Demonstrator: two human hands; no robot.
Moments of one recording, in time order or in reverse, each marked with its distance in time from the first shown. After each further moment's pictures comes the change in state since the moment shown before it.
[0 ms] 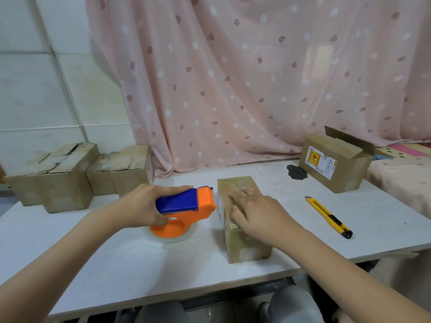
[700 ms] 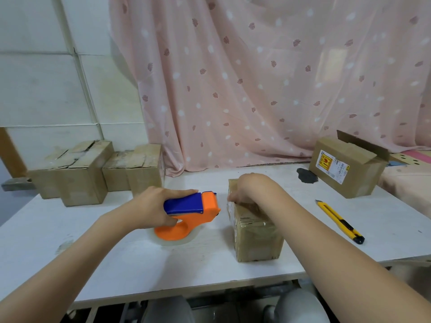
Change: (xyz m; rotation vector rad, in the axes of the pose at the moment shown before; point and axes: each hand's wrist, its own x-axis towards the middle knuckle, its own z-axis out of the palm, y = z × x) left_hand -0.014 -0.004 0.005 0.035 0.047 -0.045; right_hand 0.100 -0.033 -0.021 -0.005 -0.456 0.560
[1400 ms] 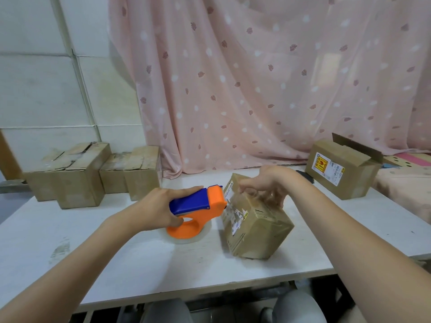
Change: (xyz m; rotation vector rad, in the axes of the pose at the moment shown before) left_hand 0.009 0.007 0.007 -0.114 0.014 0.026; right_hand -0.035 0.052 -0.038 0.402 -0.111 -0.074
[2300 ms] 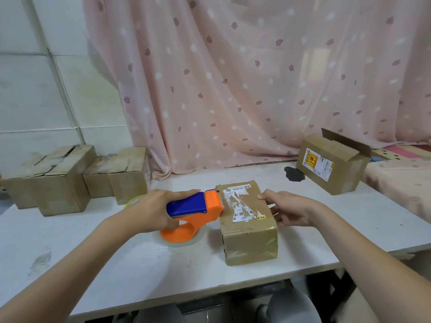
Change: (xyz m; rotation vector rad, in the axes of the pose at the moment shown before) left_hand 0.019 0.010 0.011 0.067 -0.043 0.013; right_hand 0.040 0.116 0.026 0.713 -0.183 -0.096
